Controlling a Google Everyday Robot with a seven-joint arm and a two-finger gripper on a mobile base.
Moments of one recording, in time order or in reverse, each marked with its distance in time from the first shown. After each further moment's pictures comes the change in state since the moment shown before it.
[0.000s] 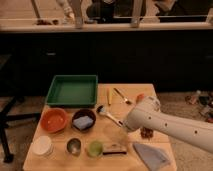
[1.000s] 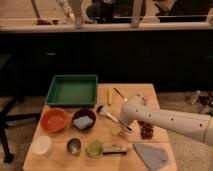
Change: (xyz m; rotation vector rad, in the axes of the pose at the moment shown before) arm -0.017 -0.027 0.075 -0.044 0.074 0.035
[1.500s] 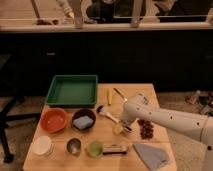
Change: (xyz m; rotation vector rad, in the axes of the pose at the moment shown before) arm 0.008 -0.013 0.015 -0.037 0.021 0.032
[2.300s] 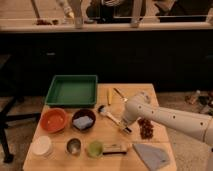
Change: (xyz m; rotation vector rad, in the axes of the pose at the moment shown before) arm 0.008 -0.001 -0.012 0.003 0.013 0.002
